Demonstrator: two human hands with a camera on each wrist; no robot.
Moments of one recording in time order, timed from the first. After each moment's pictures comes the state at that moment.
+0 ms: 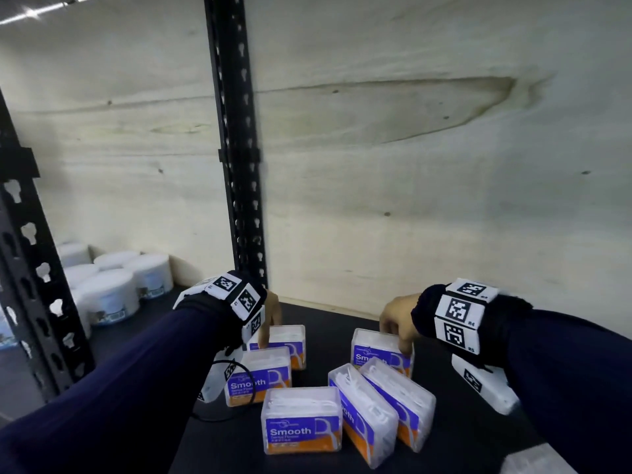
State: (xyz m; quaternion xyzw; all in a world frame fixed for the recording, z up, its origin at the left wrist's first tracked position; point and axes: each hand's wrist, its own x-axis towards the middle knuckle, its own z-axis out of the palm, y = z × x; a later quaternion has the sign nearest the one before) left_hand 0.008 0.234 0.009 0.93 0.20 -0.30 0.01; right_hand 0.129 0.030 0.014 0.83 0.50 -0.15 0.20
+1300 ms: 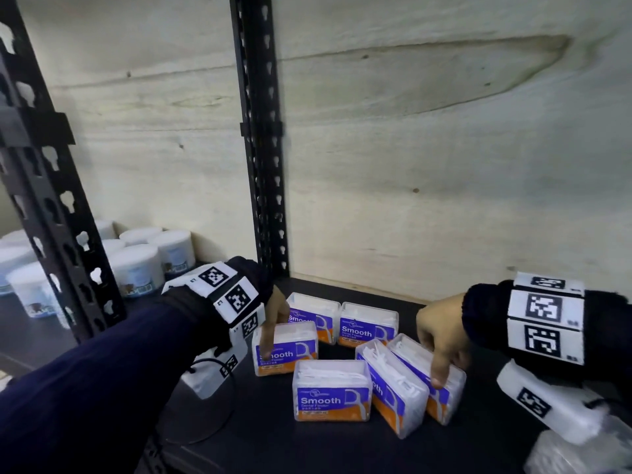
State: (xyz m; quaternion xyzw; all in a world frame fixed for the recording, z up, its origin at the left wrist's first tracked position) left_hand -0.030 0.212 0.007 0.90 0.21 -0.38 0.03; right_hand 0.099 0.010 0.009 0.83 0.44 -0.30 0.19
